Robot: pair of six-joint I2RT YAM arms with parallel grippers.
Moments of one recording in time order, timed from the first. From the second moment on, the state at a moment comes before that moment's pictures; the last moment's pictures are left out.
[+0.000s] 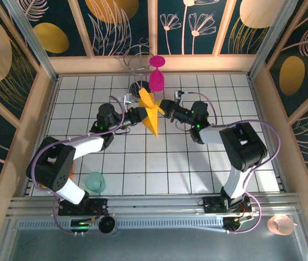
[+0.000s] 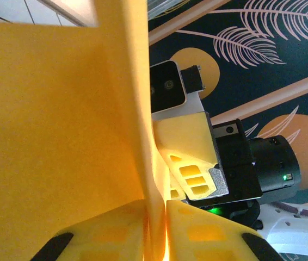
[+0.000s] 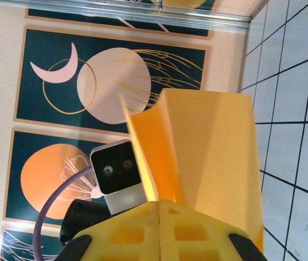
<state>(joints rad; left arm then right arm) -0.45 1.59 0.73 0.79 0.69 -1.06 0.46 1.79 0.80 1.14 -0.72 1.51</state>
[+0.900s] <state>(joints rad) -0.49 1.45 0.90 -0.01 0.22 -0.61 0.38 1.26 0.69 0.26 -0.13 0.88</state>
